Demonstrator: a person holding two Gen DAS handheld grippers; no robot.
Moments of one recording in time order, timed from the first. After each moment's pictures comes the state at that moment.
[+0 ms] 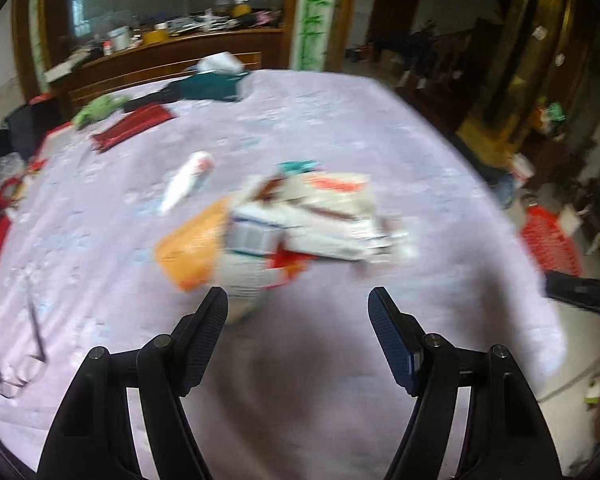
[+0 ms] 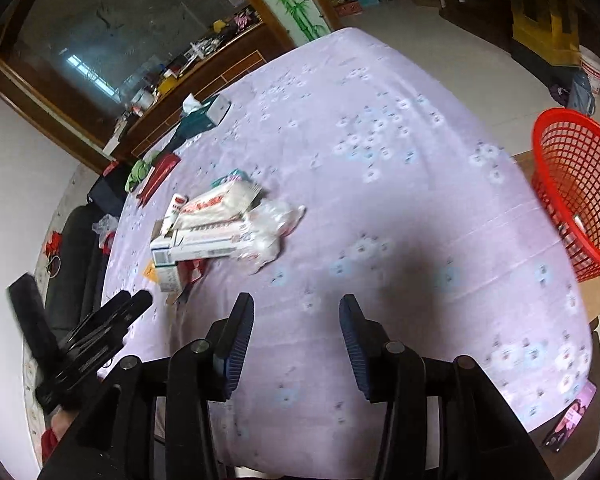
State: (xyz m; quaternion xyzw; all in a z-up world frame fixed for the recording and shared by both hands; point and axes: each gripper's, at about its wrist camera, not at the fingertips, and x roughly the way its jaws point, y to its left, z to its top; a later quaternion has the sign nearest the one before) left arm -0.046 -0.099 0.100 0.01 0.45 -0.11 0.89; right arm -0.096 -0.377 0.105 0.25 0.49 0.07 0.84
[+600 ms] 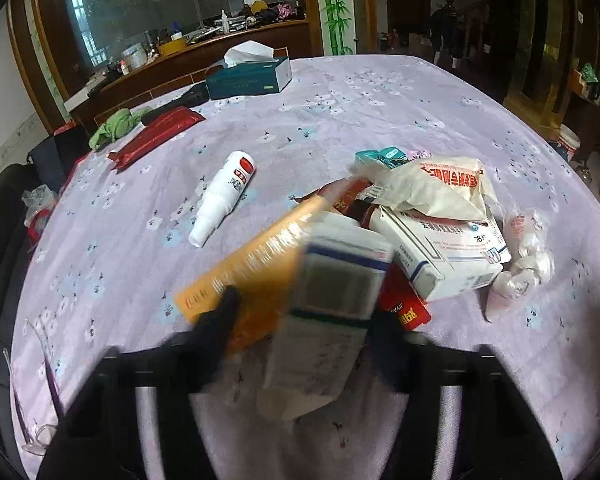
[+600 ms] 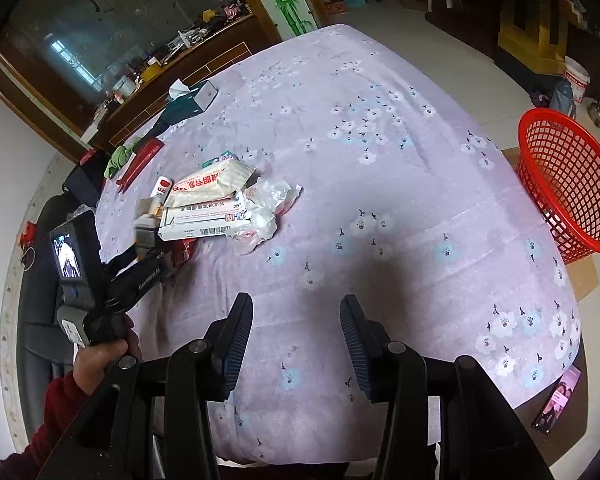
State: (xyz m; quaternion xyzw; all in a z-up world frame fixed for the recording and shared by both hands) left arm 0.025 -0.097 0.042 0.09 0.44 -0.05 0.89; right arm -0.106 -0.350 0.110 0.21 0.50 0.02 0.84
